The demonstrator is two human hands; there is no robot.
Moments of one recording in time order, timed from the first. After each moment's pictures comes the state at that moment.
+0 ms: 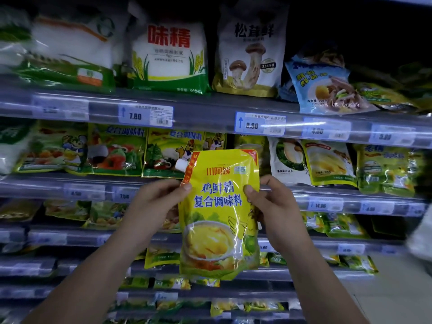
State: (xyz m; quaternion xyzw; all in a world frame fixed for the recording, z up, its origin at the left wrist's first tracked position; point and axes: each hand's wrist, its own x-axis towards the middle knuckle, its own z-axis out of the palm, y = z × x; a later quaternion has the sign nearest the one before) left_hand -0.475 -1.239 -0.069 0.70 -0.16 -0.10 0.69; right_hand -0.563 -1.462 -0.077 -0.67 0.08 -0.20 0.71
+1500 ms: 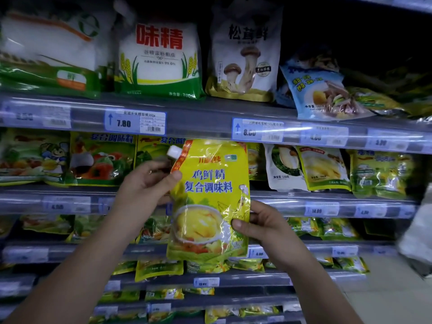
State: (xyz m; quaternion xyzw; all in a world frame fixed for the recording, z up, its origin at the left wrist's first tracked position) left_hand -0.434 -1.243 -0.056 0.68 -0.18 -0.07 0.71; right_hand -0.565 -1.469 -0.093 -0.71 0.03 -0.06 0.70
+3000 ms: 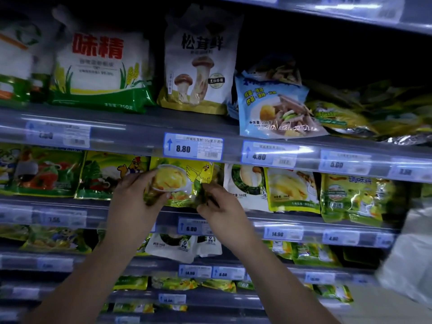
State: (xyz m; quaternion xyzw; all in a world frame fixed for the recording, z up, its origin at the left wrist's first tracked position) left_hand -0.435 -1.345 -0.084 0.90 -0.18 0.21 0.34; right_hand -0.525 -1.527 -0.055 -0.82 0.06 -0.07 0.56
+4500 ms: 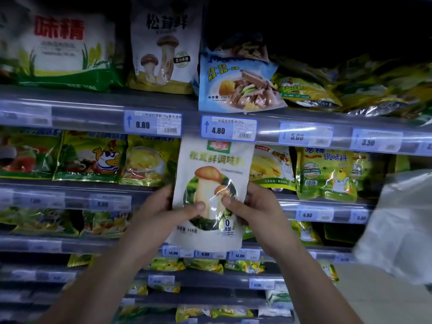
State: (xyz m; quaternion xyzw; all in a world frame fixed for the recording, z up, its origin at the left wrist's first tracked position) left_hand -0.547 -1.419 -0.063 0.71 -0.14 -0.17 0.67; right_hand -0.609 -1.620 -0.068 -0.71 0.03 -0.13 0.69
